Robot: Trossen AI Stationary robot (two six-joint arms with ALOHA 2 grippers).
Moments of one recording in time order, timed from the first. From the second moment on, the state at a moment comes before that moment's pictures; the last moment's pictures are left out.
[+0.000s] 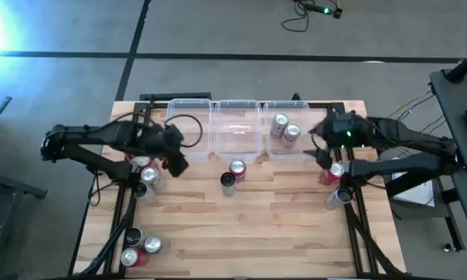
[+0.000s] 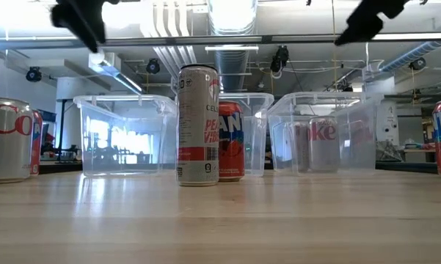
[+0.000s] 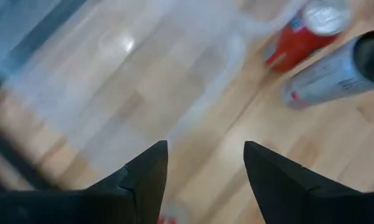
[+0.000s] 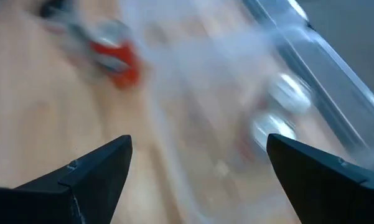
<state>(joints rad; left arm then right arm) -0.06 1.17 1.31 -1.31 -0.32 -0.70 -0.12 0.81 0.97 -0.88 0.10 0.08</state>
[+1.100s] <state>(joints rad) -0.06 1.12 0.94 -1.53 0.07 -1.27 0.37 0.99 0.78 -0.44 0.13 0.07</state>
